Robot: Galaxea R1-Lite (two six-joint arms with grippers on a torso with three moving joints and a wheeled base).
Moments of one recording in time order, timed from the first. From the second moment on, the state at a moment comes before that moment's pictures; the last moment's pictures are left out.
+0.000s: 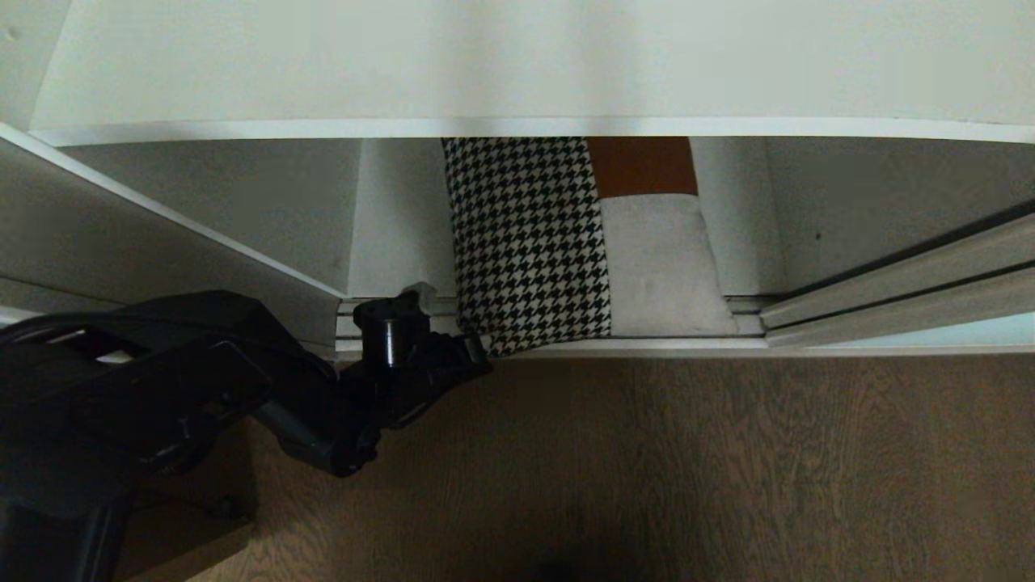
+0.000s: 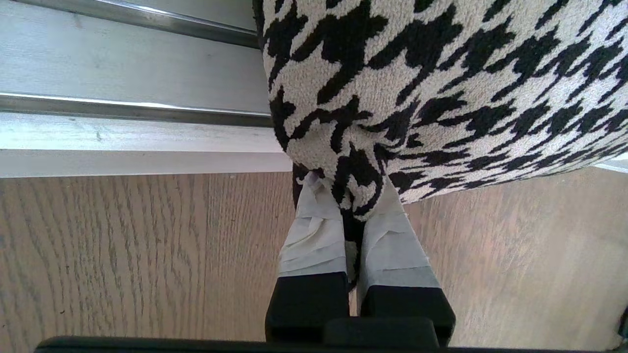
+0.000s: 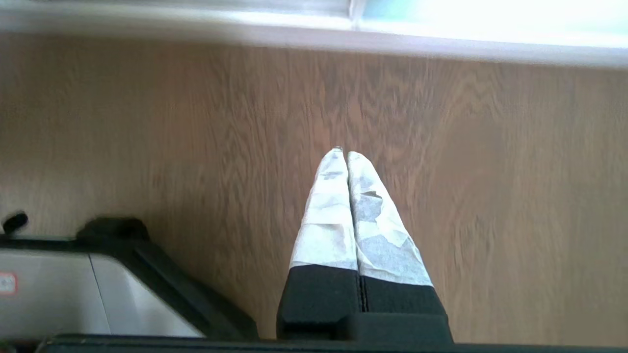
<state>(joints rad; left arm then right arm) -0.38 2.25 -1.03 -1.05 -0.10 -0.44 0.00 0.00 -0.02 0.07 -0.01 0.00</state>
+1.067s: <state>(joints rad) -0.41 2.27 -1.01 -1.10 -0.10 -0.44 -0.01 0.65 -0.34 0.21 0.34 0.20</state>
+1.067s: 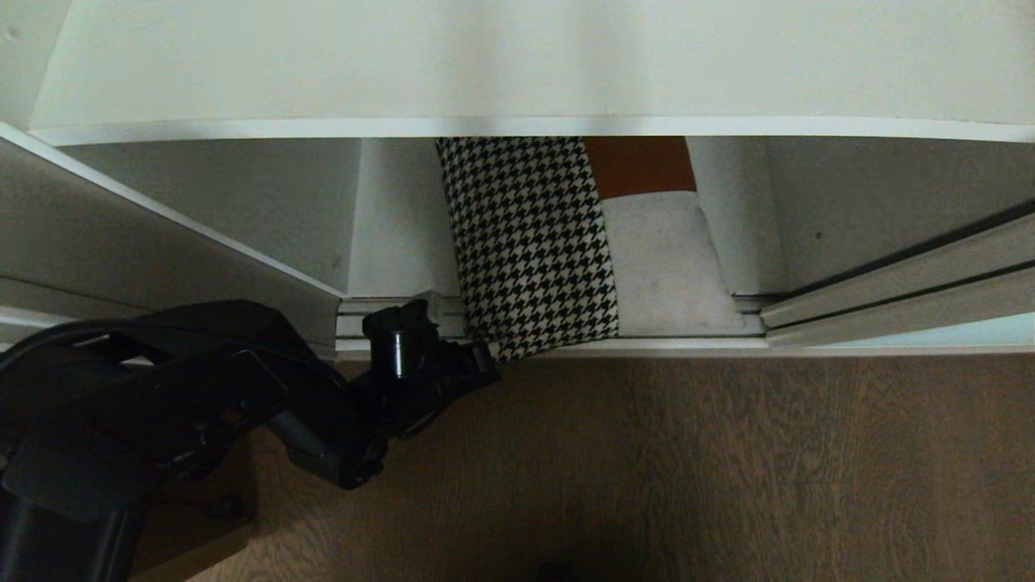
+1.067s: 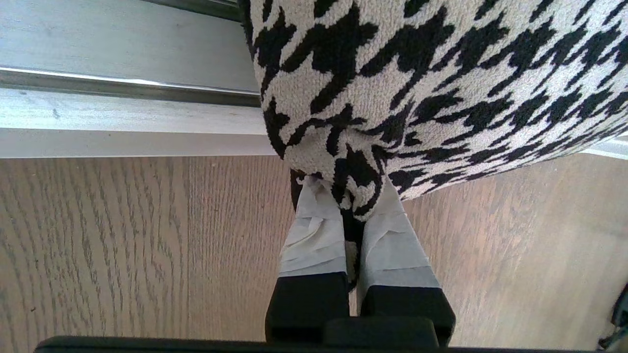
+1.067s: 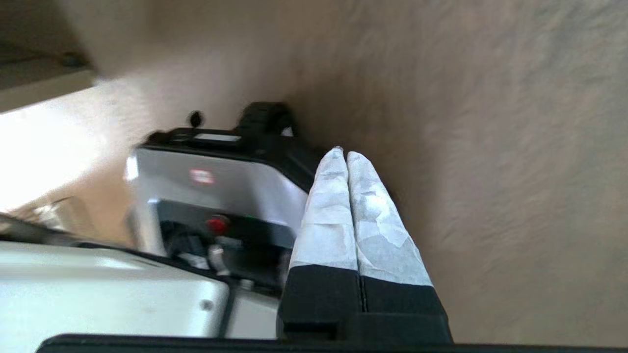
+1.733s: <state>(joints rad) -0.41 2.27 -1.02 -1.11 -0.10 -0.44 0.07 1.27 -0.42 -0.18 0.43 0.30</state>
